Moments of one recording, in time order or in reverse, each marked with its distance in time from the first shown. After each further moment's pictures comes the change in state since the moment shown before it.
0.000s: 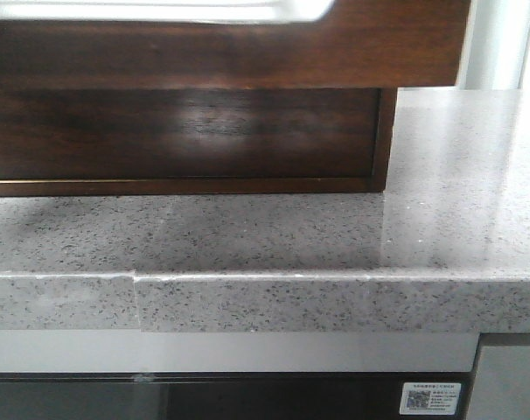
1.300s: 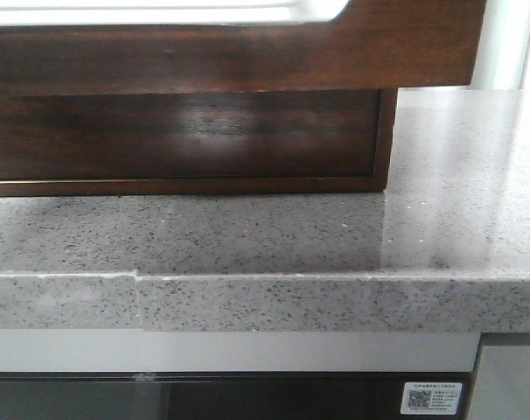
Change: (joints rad) left arm -0.116 -0.289 -0.408 1.276 -0.035 -0.412; right arm -0.129 0.403 -0.224 -0.208 0.251 0.216
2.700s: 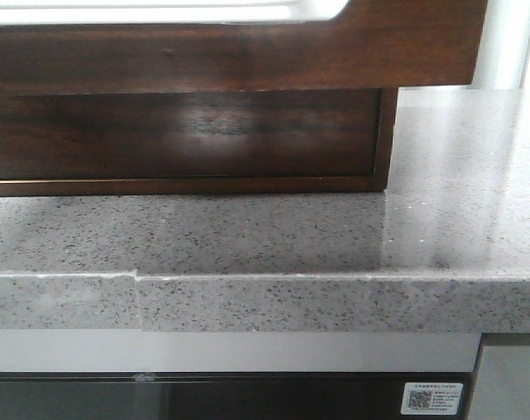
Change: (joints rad) left arm -0.004 0.025 0.000 0.021 -0.046 0.000; right arm -0.218 0.914 -0.617 0.341 0.310 -0.470
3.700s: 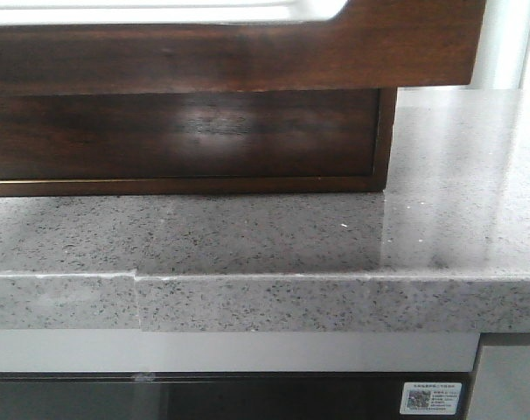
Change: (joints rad) left arm 0.000 0.000 0.000 0.000 -0.004 0.000; right arm 0.026 -0.140 0.000 0.017 0.009 -0.036
